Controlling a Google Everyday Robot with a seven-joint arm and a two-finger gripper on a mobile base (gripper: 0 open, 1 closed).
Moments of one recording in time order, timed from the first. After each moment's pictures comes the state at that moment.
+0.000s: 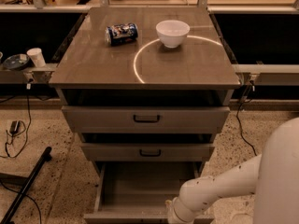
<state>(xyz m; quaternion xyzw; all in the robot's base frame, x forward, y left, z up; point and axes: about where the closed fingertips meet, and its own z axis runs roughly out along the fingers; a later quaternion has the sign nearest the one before) 0.316 -0.064 0.369 -0.62 0.75 0.20 0.06</state>
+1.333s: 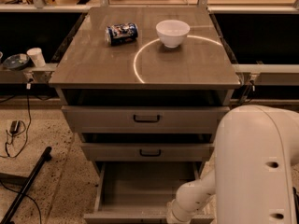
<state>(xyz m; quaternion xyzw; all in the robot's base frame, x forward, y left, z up) 0.329 -0.070 0.303 -0.60 0.77 0.19 0.03</state>
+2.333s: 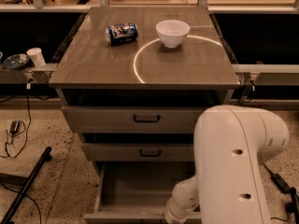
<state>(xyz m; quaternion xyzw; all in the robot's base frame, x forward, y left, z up) 0.347 -0.073 0.263 -0.60 0.78 0.18 0.02</state>
